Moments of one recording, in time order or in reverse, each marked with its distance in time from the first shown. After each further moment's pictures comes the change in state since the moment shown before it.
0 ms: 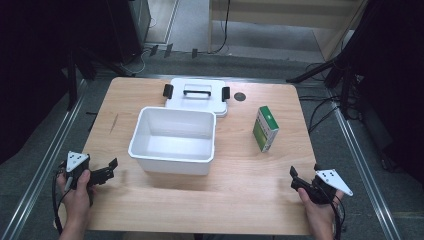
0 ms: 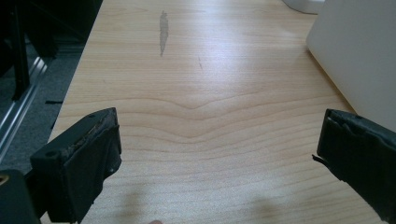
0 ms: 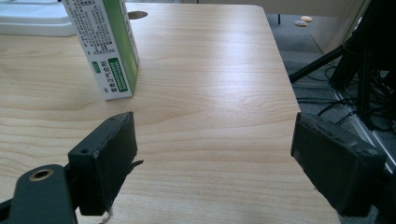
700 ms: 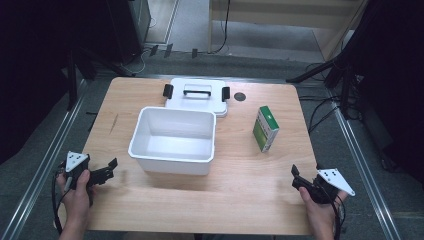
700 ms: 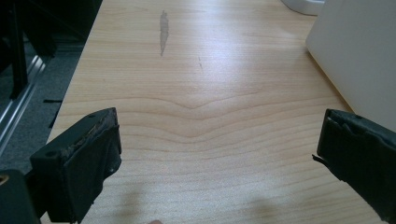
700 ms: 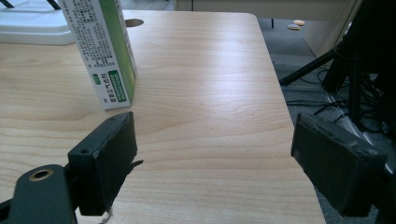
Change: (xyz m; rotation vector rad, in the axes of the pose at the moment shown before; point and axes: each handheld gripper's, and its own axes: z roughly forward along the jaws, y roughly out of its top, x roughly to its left) left arm 0.001 0.000 -0.001 0.000 -0.007 -0.008; right arm 0.003 0.009 -0.007 -0.011 -0.025 -0.006
